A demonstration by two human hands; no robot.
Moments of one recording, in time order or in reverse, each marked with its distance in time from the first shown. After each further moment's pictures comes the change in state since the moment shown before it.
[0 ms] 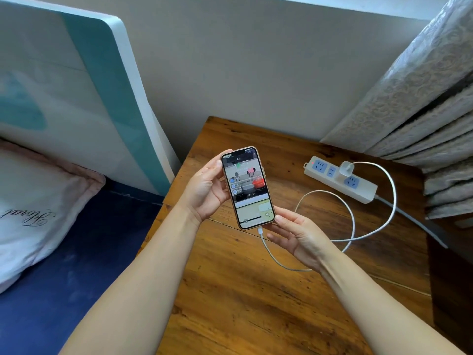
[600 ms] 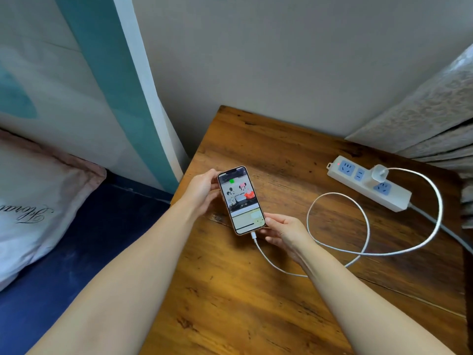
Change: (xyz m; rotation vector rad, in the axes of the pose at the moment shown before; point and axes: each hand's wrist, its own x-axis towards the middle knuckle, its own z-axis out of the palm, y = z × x) left_hand 0.067 -0.010 -0.081 0.349 0.375 -0.153; right_hand 0.094 0.038 0.021 -0.287 0.334 0.161
